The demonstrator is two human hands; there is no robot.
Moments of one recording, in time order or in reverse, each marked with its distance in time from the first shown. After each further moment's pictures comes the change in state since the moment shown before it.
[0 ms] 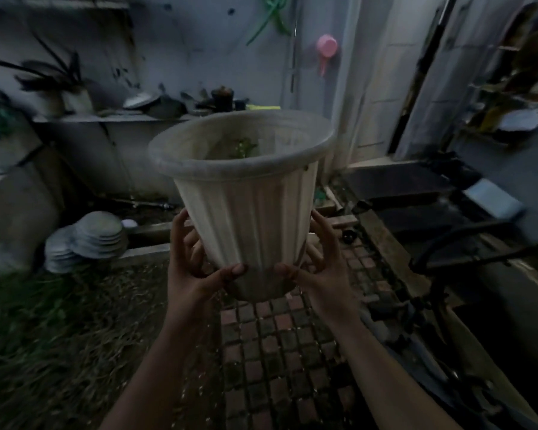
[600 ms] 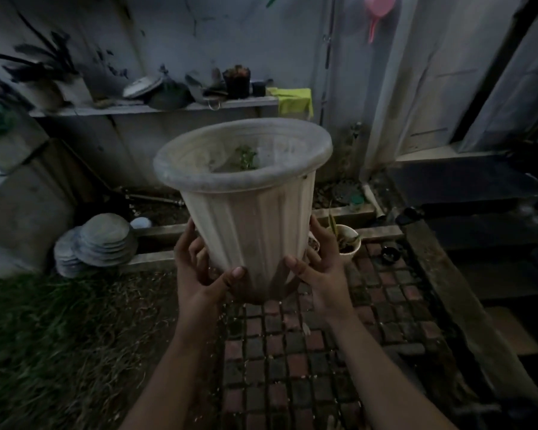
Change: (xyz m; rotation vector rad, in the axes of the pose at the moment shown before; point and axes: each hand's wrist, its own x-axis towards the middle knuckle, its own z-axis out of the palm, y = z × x) left_hand 0.267 -0.187 0.084 0.108 0.177 -0.042; right_hand 0.306 0.186 -0.079 0.252 -0.007 0.296
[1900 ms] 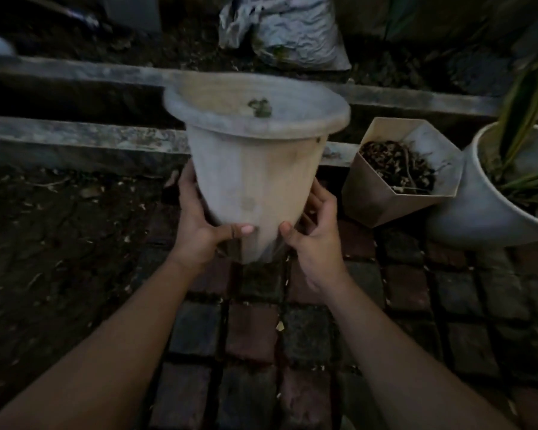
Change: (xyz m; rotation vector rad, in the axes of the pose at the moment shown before) left_hand 0.243 -0.974 -0.105 0.300 -0.063 -0.178; right_hand 0.402 0.863 -0.312 -0.320 -0.085 0.114
